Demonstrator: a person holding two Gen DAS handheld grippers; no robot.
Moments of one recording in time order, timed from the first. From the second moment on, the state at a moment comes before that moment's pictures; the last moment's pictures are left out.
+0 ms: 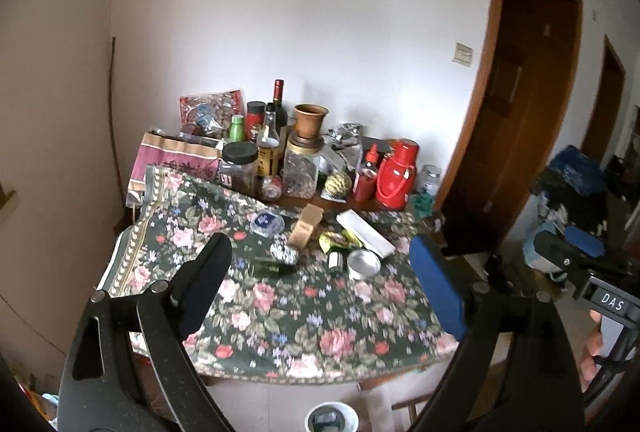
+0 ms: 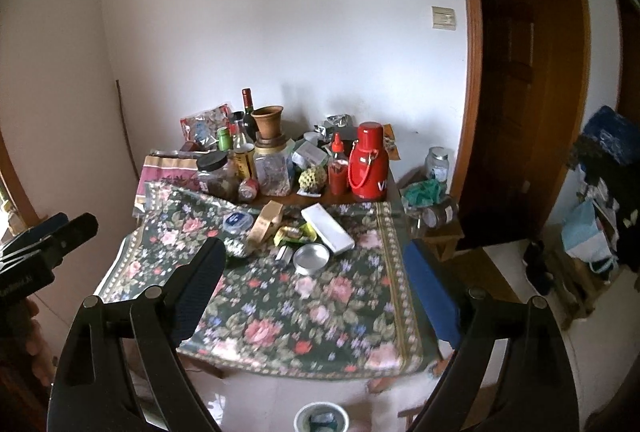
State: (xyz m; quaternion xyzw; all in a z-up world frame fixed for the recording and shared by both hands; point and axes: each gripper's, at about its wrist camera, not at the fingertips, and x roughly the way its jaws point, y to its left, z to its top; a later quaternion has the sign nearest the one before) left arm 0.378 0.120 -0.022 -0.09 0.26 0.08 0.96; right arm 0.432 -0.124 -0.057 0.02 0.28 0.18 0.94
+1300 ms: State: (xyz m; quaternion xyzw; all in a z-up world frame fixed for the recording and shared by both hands) left arm 0.597 0.245 -0.267 -0.20 0.52 0.11 0.82; right arm 0.731 -0.047 -0.271 -0.08 0.55 0.21 0.81
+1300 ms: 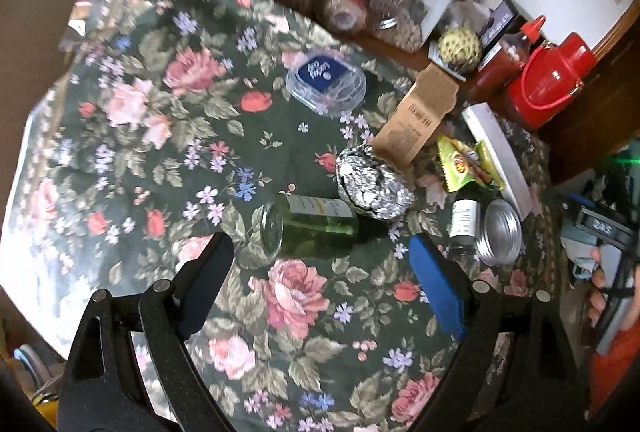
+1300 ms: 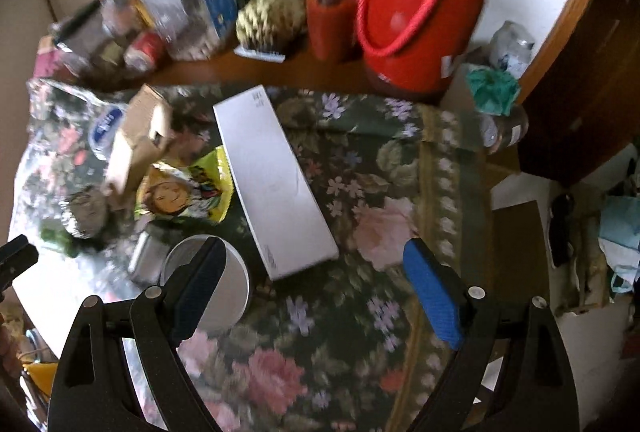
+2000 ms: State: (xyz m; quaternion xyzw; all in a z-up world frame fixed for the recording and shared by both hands) left arm 0.624 0.253 -0.301 -0.25 0.52 0.09 0.81; right arm 0.761 -0.011 -0.303 -0.13 0.56 0.24 0.79
